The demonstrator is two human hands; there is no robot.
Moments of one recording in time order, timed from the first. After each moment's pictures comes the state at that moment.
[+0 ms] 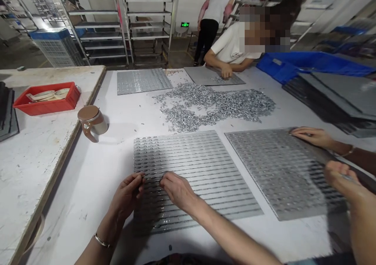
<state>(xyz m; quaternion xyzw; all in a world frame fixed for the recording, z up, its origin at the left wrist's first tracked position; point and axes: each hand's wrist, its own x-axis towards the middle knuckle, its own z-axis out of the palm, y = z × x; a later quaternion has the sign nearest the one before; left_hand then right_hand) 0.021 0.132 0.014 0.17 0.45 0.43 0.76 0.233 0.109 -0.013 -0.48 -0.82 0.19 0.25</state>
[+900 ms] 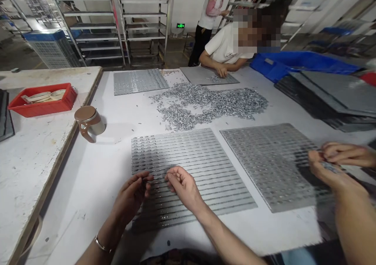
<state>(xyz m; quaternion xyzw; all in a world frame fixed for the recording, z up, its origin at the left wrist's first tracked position) 0.034 0.115 0.016 0.20 0.39 0.44 0.78 0.228 0.089 0.012 -0.60 -0.48 0.46 0.43</state>
